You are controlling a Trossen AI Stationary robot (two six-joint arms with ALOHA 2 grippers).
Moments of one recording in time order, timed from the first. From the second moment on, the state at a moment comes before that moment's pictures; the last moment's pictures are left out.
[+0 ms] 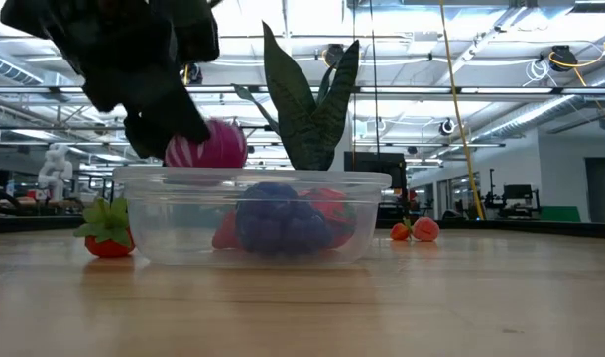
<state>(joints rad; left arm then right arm) -0.42 1.58 0.78 0.03 -0.16 -0.62 0.44 1.27 1.55 -0.57 0.94 -0.18</state>
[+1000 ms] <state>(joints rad) -0.37 1.60 0.78 -0.04 -0.10 -0.64 0.44 1.27 1.55 -0.58 0.94 -0.18</state>
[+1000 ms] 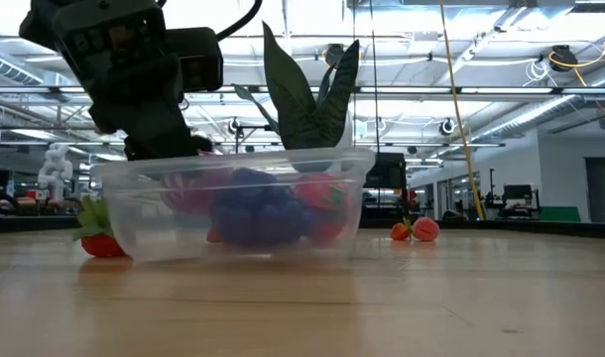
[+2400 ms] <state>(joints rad) -0.35 1.60 0.78 0.01 -0.04 -0.63 0.44 1.27 1.55 -0.58 0.94 -0.18</state>
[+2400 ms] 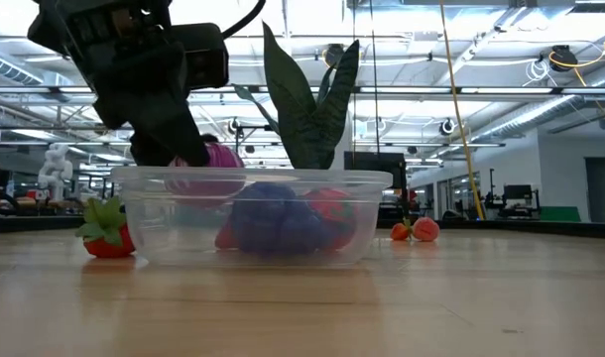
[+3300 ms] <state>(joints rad) -0.37 1.60 0.92 -0.23 -0.11 -0.52 0.44 1.27 1.55 -0.57 0.94 -0.19</state>
